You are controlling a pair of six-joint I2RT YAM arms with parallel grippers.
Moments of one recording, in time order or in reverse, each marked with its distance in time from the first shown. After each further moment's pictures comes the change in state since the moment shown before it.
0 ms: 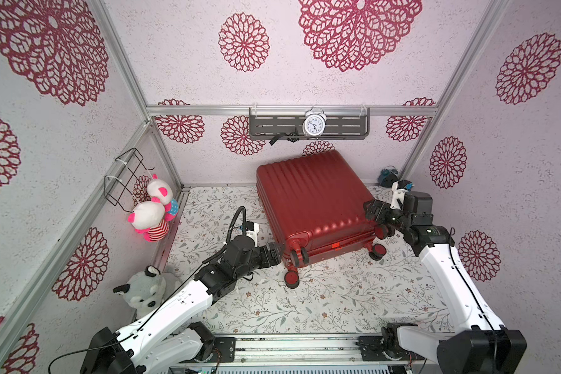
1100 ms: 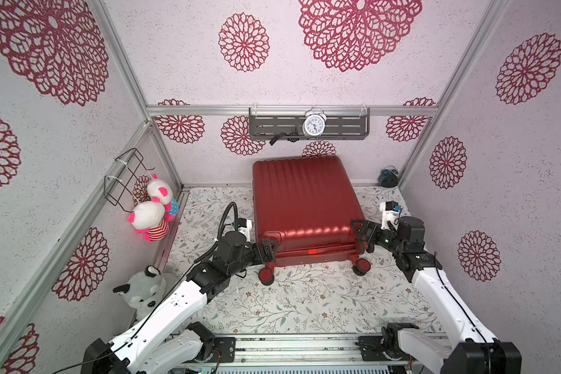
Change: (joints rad) left arm 0.098 -0.045 0.032 -0.088 0.044 0.050; right arm 0.083 -0.210 -0.422 0.321 -0.228 0.055
